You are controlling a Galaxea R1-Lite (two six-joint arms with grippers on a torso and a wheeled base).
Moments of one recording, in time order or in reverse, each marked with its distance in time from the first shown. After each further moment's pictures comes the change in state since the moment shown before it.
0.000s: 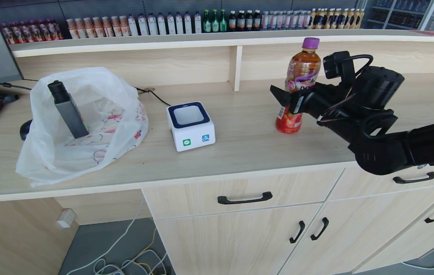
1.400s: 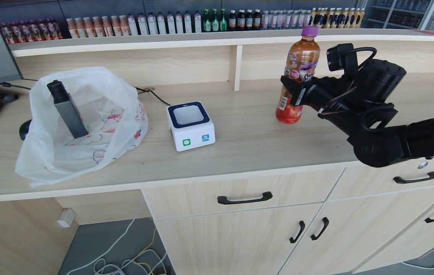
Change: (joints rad) left arm 0.000 0.000 0.000 0.000 0.000 0.000; right arm -0.014 0.013 -0.073 0.001 0.003 0.009
